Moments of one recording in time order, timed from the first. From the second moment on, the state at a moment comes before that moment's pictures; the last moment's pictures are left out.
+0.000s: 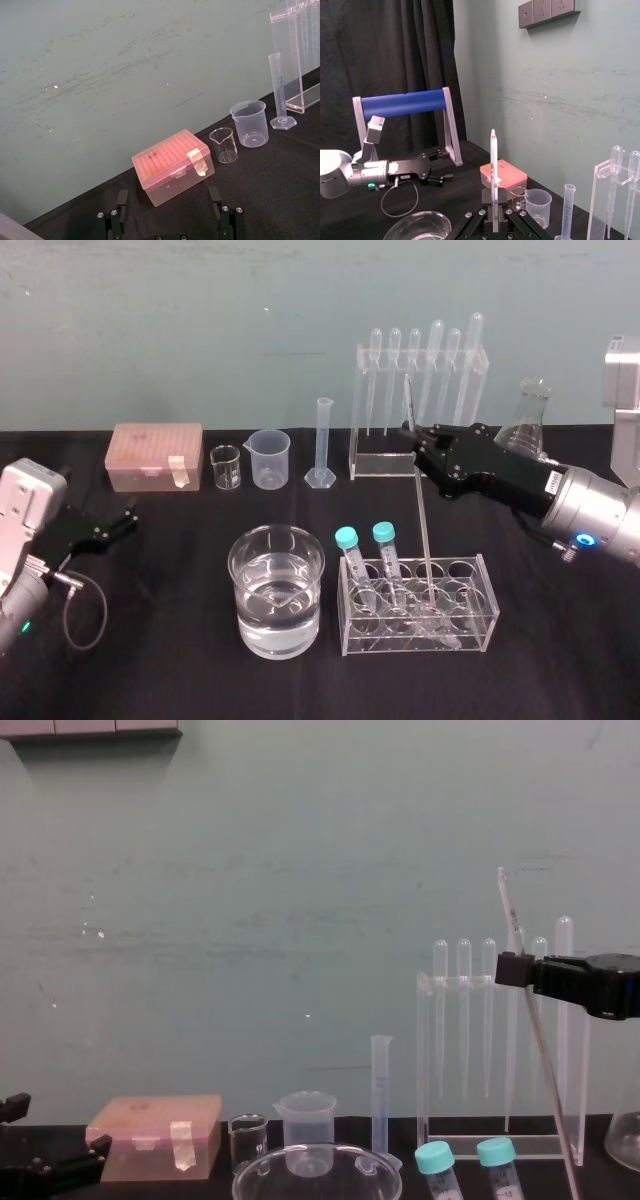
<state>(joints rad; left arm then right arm) -0.20 0.60 0.45 -1.41 -0.25 -0.12 0.03 0.38 0.63 -0.44 -1.46 0.77 -0.04 0.73</state>
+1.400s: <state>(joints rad) -0.20 0.60 0.45 -1.41 -0.25 -0.12 0.03 0.26 0.63 -0.27 -1.56 0.63 -0.06 0.27</state>
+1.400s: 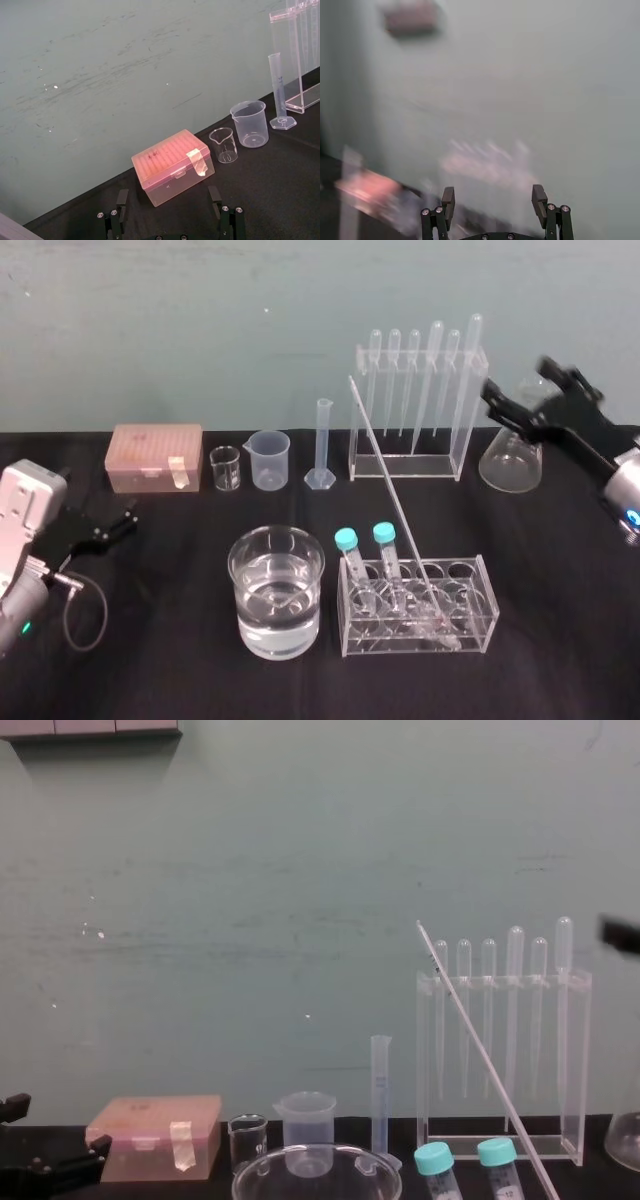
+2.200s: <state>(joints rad) -0.20 0.60 0.45 -1.41 -0.25 -0.12 0.03 0.20 0.63 -0.30 -1.51 0.49 0.11 0.09</state>
